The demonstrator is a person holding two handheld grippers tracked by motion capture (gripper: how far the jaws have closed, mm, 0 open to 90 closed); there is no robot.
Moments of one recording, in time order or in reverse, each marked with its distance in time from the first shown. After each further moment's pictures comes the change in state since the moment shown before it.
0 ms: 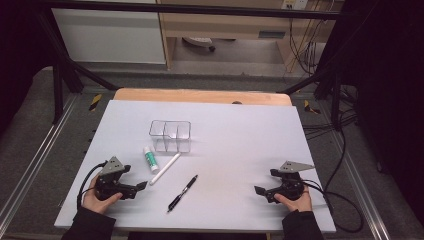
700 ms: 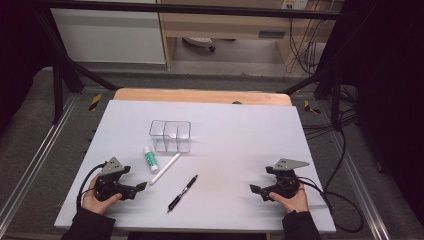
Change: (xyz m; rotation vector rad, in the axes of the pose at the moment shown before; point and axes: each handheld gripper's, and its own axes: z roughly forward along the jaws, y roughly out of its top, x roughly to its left) left arm 0.000 -0.002 -0.001 -0.001 0.000 -0.008; right arm 0.012 0.015 0.007 0.004 0.006 -0.040
